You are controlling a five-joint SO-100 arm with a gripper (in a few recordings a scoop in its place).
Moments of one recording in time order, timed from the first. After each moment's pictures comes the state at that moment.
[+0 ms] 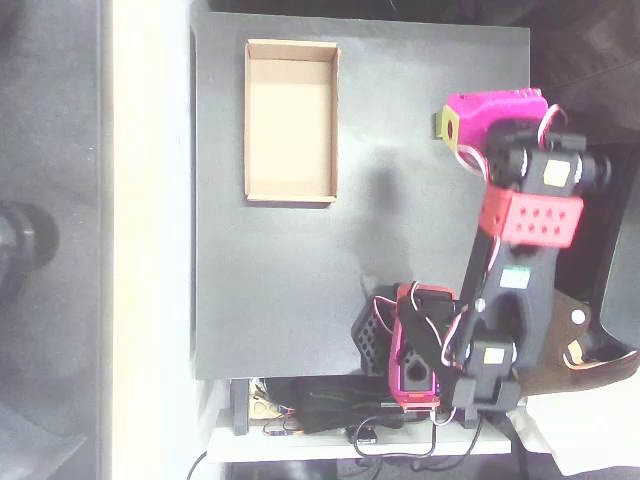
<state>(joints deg) 2.9 111.6 90.5 81.8 80.2</state>
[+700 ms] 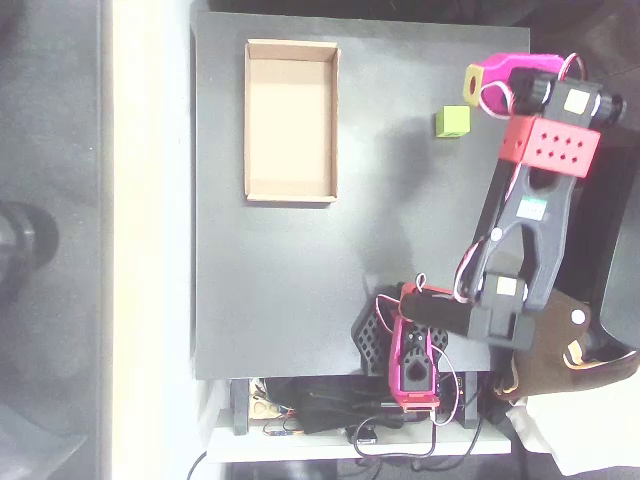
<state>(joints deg) 9.6 88.9 73.3 81.8 80.2</state>
